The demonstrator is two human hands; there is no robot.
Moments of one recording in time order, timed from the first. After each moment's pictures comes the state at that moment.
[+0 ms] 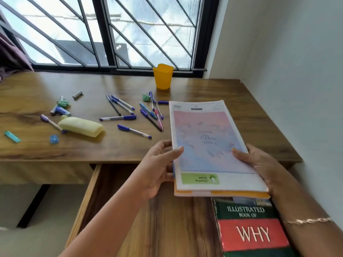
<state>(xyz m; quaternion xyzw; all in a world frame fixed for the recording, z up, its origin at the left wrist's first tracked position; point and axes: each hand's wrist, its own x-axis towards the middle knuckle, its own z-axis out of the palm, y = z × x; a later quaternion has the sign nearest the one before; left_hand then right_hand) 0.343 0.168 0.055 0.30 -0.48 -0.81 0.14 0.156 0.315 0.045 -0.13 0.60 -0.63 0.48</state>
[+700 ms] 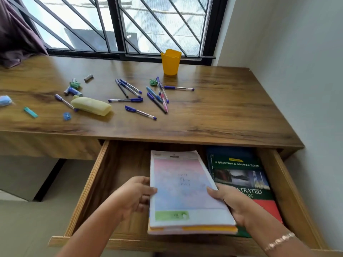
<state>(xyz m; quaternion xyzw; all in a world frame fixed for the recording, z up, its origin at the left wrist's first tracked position) 0.426 0.202 -0.017 0.49 -0.49 -0.72 -0.02 0.231 0.352 -0.045 -0.03 0.64 -0.47 0.61</state>
